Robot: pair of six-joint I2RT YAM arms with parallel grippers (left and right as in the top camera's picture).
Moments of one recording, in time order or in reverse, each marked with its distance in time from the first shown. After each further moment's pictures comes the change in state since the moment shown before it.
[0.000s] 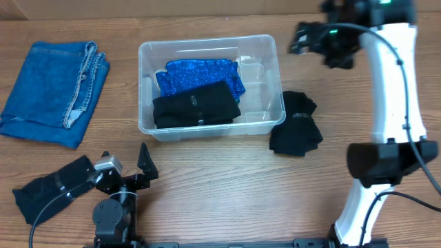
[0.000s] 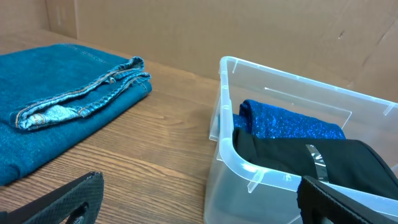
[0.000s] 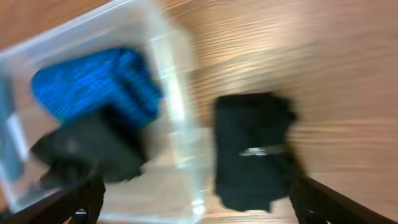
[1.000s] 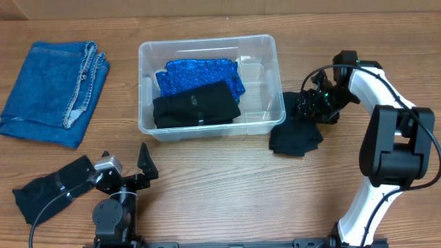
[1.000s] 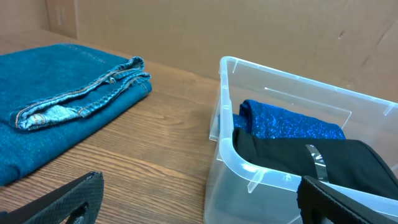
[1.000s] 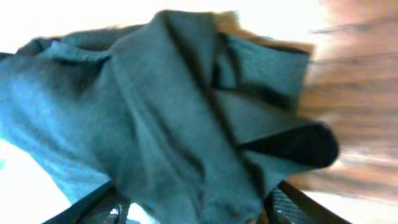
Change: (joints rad) left arm 0.000 0.000 0.000 0.000 0.000 0.000; right arm -0.108 -0.005 -0.980 0.642 -0.164 -0.217
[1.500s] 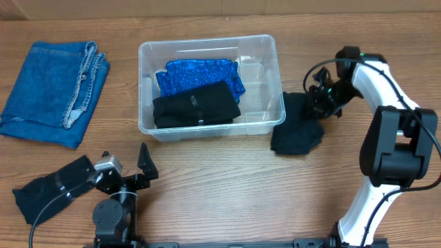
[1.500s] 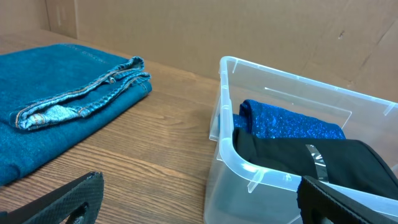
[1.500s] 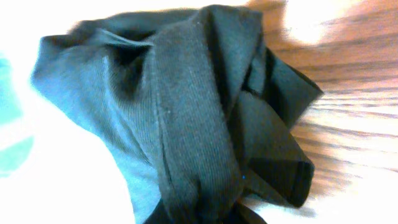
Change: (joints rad) left arm 0.000 0.000 0.000 0.000 0.000 0.000; right arm -0.008 -0.001 0.116 -0.175 -0.018 0.001
